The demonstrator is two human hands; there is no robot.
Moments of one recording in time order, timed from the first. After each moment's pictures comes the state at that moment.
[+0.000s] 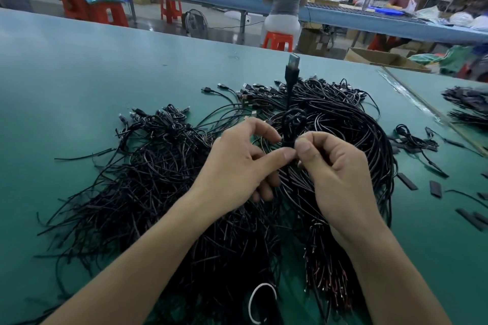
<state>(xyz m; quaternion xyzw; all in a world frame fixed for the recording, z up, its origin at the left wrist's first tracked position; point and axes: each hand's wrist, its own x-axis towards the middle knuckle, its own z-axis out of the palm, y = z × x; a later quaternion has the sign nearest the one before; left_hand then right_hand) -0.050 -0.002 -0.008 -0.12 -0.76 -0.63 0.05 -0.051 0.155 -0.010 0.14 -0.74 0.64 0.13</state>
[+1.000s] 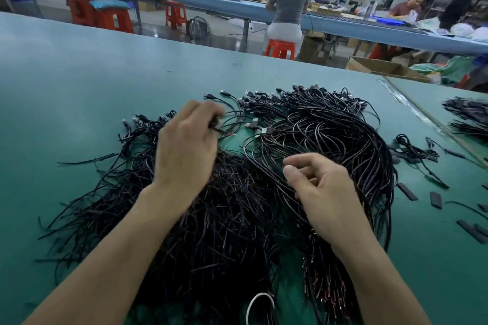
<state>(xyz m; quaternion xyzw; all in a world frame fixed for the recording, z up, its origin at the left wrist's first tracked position) -0.077 -0.049 -0.015 -0.06 -0.86 -0.29 0.40 -0.051 0.157 -0.019 0.06 -0.85 0.52 0.09</state>
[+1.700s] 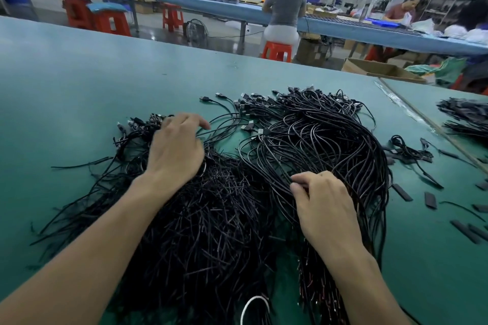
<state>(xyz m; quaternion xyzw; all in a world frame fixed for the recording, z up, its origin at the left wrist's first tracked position) -0.119 -0.074 -0.043 0.01 -0.94 -0.23 0.26 -0.056 0.167 -0.036 0.04 -0.97 0.21 0.13</state>
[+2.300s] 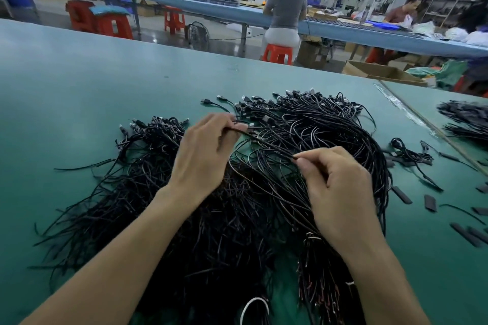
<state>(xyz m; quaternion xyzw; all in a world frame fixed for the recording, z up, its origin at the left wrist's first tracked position) -0.102 -0.032 -0.029 -0.12 -0.85 -0.39 0.34 -0.051 0.166 -0.003 0.11 -0.88 0.40 0.23</state>
